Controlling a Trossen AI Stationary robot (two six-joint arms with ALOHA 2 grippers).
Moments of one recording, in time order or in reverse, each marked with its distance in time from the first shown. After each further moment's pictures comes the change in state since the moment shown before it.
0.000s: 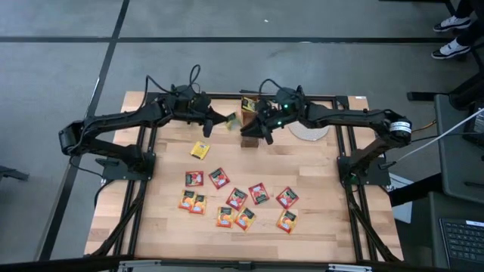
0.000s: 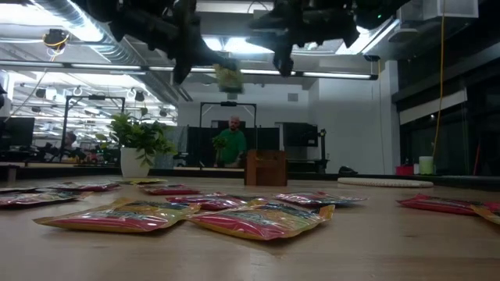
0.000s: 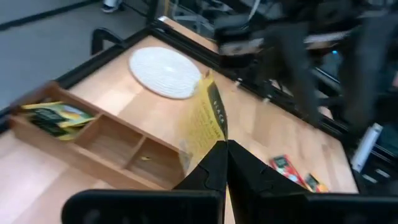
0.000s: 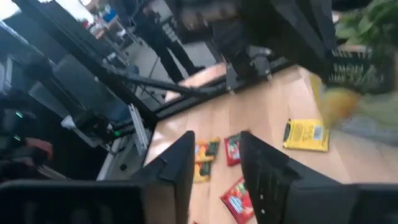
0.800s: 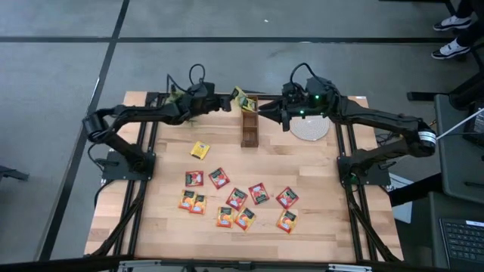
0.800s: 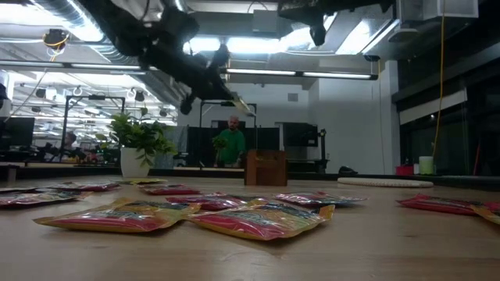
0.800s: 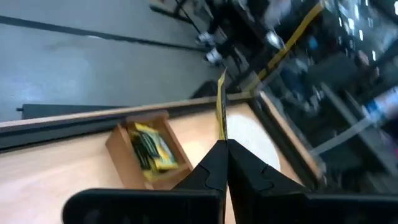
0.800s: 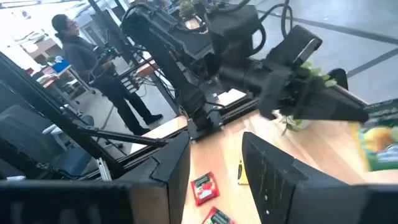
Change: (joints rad) left arm 0.054 0.299 0.000 0.388 -0.430 -0.428; right arm -0.042 -0.283 0.000 -0.169 0.249 0.009
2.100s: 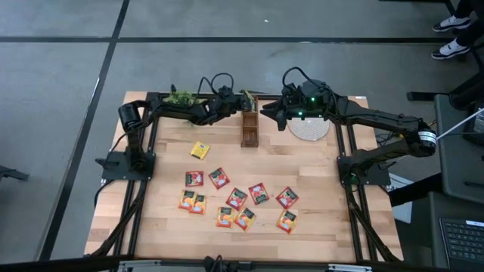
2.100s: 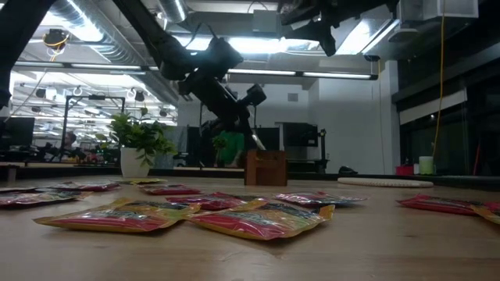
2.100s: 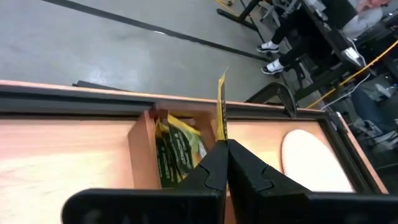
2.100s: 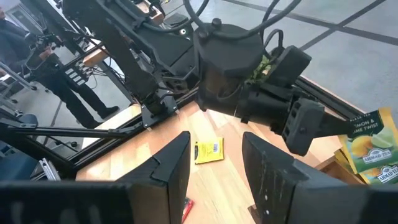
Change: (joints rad) left arm -0.080 0.380 0.261 -0.069 -0.288 -0.141; right arm 0.009 -0.003 0.000 -0.146 0.177 -0.026
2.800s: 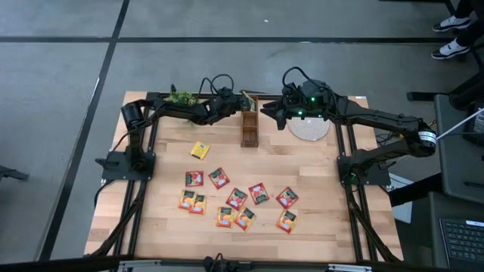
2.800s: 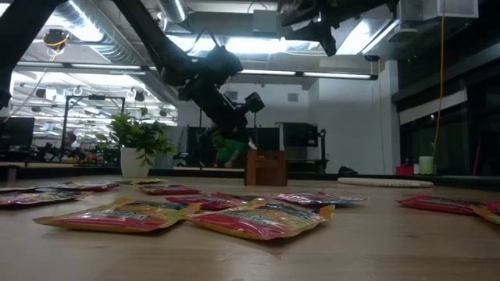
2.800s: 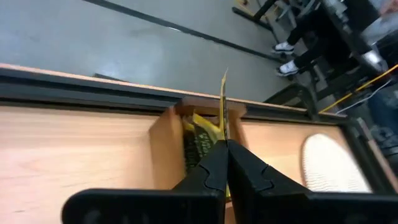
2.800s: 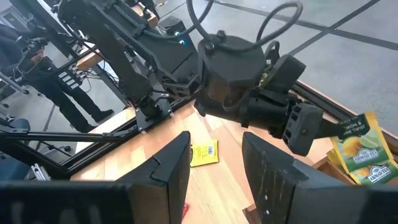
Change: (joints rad) left arm 0.012 0.035 -0.001 -0.009 -0.010 -0.053; right arm 0.000 0.000 0.000 0.001 0.026 0.001
